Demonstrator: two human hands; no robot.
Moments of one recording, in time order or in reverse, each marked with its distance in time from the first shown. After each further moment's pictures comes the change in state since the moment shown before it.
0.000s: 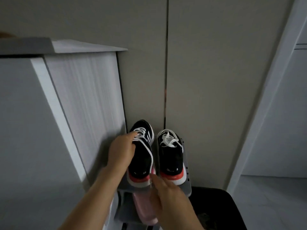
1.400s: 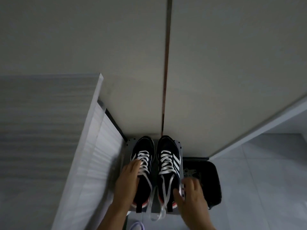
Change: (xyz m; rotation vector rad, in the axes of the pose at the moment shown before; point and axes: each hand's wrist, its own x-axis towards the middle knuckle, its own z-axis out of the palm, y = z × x) left_hand 0.050 0.003 0.000 -0.017 -0.517 -0.066; right_hand 0.074 0.052 -0.087 0.005 -0.136 0.612
